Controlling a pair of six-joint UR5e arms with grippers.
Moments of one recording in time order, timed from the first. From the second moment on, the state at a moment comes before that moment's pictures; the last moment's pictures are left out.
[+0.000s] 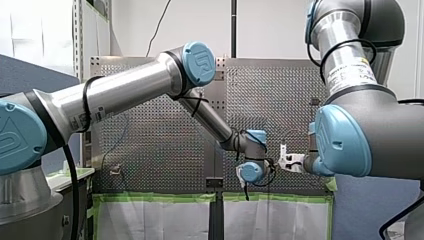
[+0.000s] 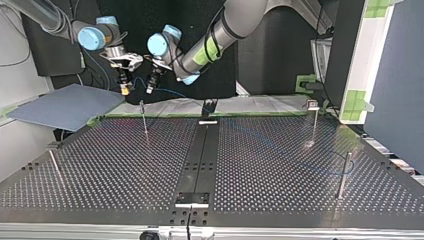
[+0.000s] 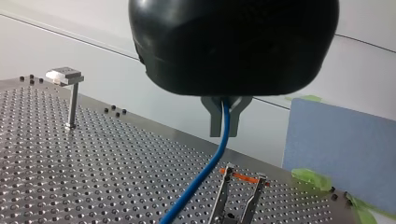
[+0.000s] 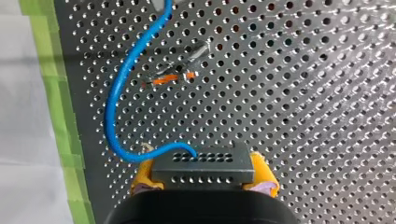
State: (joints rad) left arm -0.88 -2.70 -1.10 -2.55 -1.93 -1.96; right arm 1.68 -0.84 1.96 -0.95 1.21 1.62
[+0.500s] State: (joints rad) left arm -0.89 -2.76 -1.01 -2.64 -1.93 -1.95; right arm 1.62 -0.84 1.96 -0.95 1.16 1.65
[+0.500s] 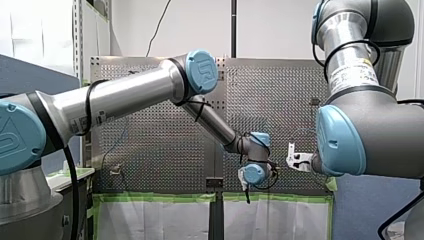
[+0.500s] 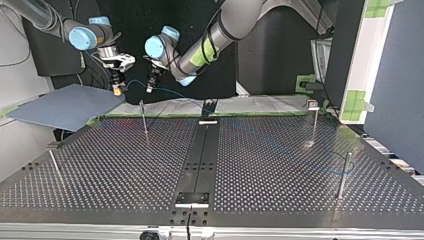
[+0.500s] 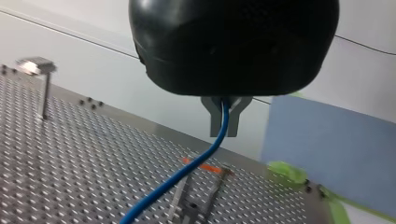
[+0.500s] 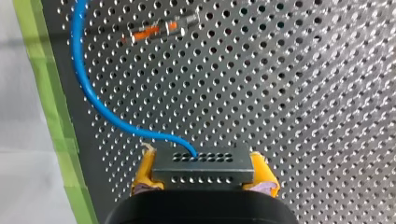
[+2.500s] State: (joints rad) left arm -0.87 -2.85 -0.87 -2.70 -1.99 -1.89; right arm 1.57 -0.75 1.83 -0.90 1.11 1.63
